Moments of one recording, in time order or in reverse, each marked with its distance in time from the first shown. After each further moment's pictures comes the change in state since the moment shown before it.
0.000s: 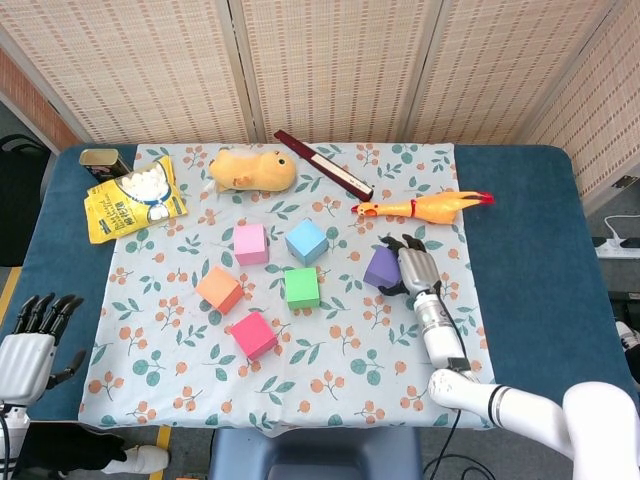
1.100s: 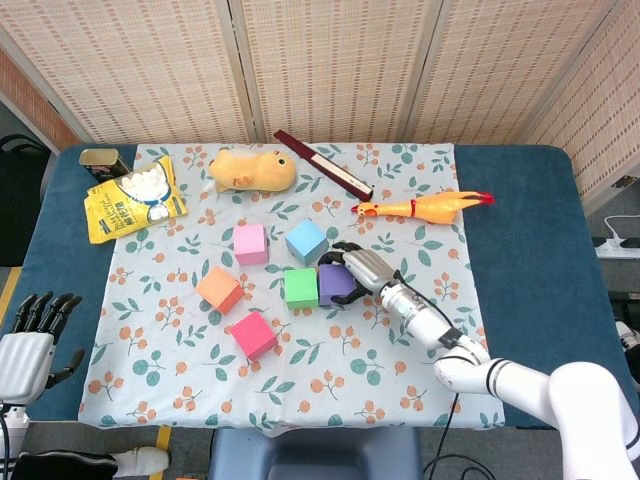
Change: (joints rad) left arm -0.001 0.013 -0.004 -0.037 -0.010 -0.004 0.029; right arm 0.135 0.021 -0.073 0.182 -0.652 -0.254 0.732
